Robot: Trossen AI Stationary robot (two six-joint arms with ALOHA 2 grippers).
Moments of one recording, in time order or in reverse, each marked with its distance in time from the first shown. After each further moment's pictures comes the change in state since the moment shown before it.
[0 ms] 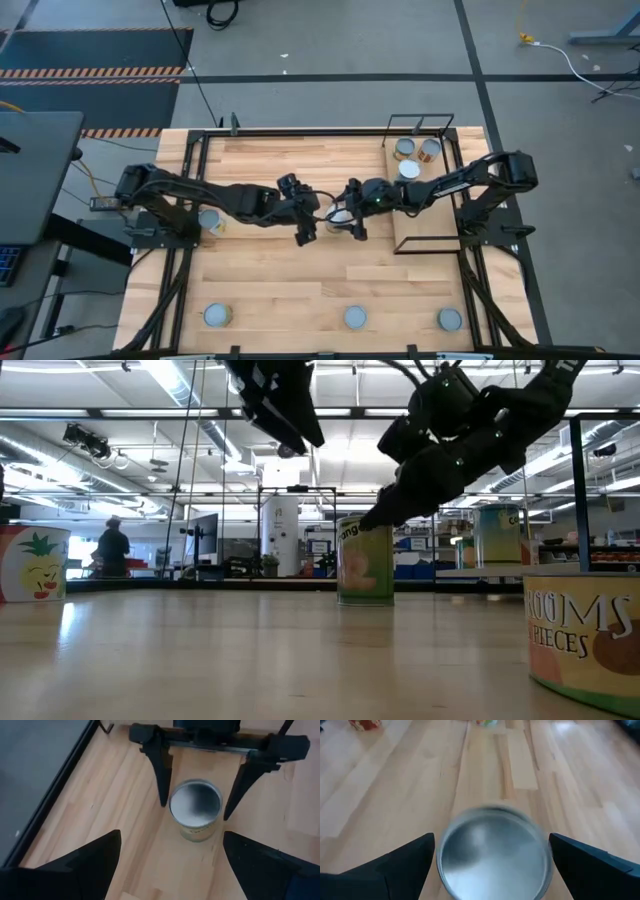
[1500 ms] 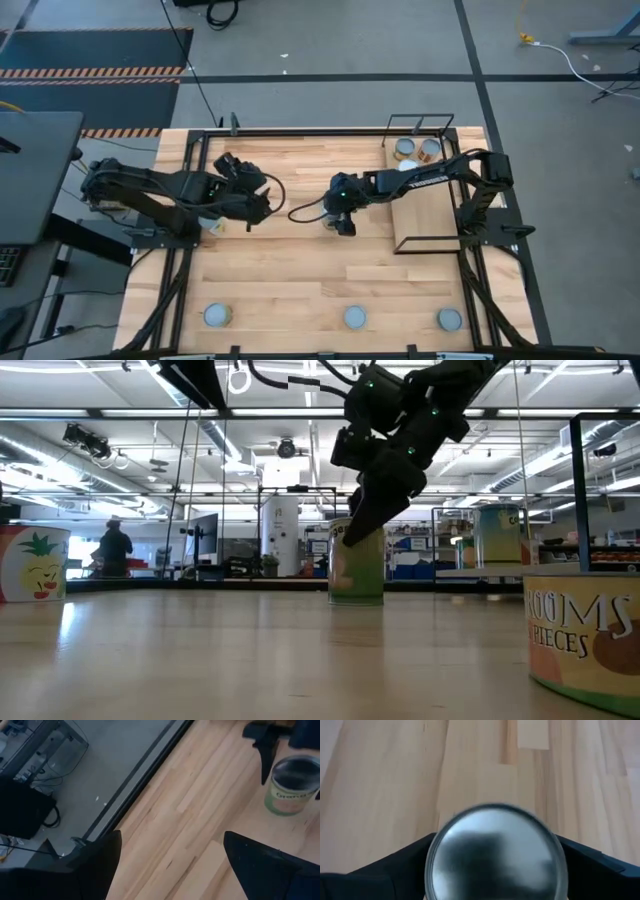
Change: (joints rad) left arm -0.071 -0.303 0.000 -0.570 -0.336 -0.311; right arm -0.016 0.175 0.441 -0.645 0.005 -0.039
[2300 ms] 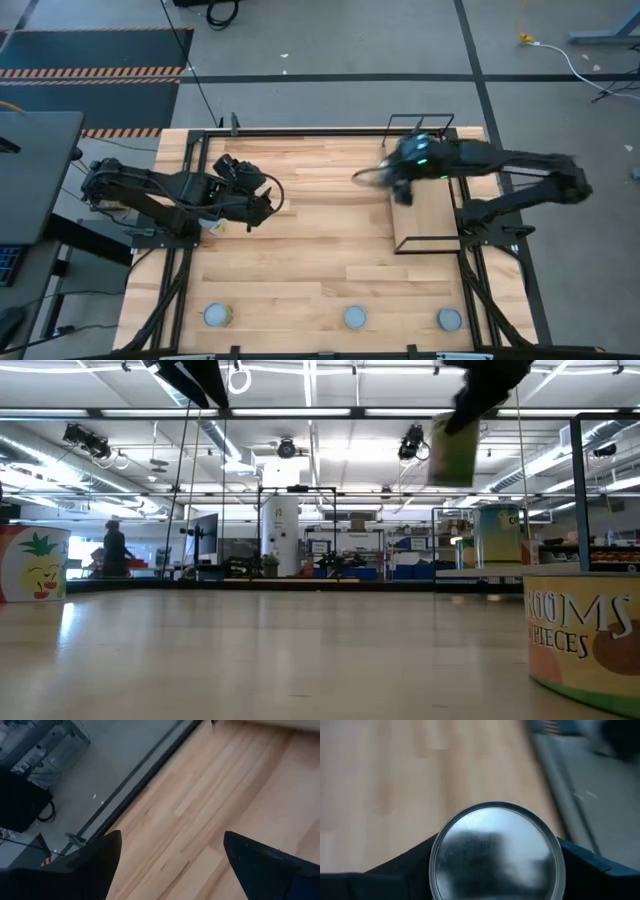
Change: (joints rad) left arm -0.007 0.001 -0.003 0.014 -0.021 -0.077; right arm -0.083 -0.706 0.003 -0.596 0.293 0.022
